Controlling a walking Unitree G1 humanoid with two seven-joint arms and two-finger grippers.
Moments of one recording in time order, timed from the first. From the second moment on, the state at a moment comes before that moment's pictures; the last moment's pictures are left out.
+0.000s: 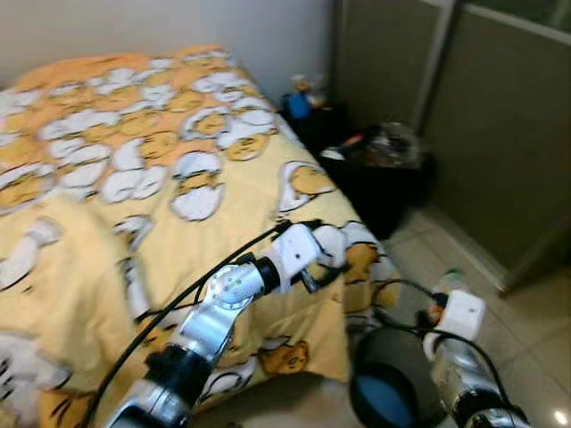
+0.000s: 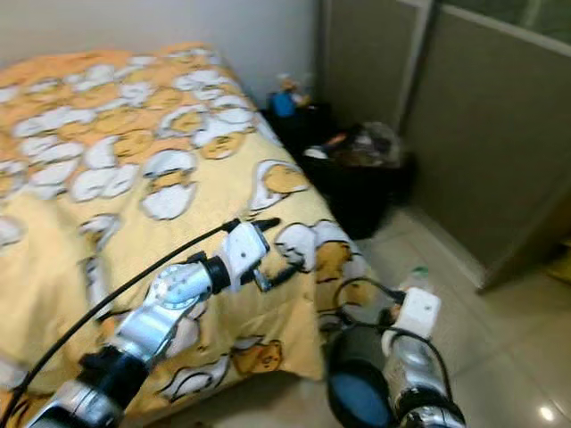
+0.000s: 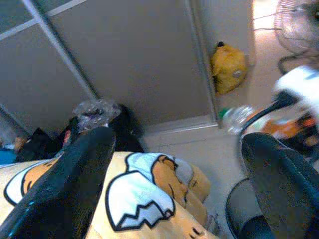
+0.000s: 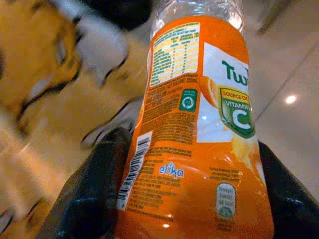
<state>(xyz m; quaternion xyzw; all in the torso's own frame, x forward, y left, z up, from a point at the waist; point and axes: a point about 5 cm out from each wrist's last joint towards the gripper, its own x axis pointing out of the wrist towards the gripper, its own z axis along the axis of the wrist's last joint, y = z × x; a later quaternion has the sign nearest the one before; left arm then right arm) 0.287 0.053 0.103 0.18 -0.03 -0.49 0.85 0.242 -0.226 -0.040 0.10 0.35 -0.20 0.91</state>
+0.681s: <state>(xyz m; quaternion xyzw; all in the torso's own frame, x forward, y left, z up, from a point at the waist) 0.265 0.062 0.127 0.18 0.03 -0.54 0.82 0.240 -0.245 -0.040 0.16 0.39 -0.28 0.86</state>
